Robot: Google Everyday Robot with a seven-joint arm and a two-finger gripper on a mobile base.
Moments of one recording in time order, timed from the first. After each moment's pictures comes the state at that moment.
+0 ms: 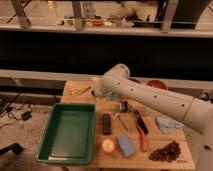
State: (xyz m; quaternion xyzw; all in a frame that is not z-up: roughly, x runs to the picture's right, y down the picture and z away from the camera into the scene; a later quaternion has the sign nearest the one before) arm -0.071 0.024 0.790 -0.13 -0.23 -0.06 0.96
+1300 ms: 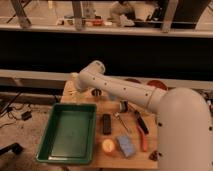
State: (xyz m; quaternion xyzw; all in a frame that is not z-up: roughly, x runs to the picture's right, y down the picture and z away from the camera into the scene) arm -0.185 -0.009 0.845 -0.11 -0.27 -0.10 0.95
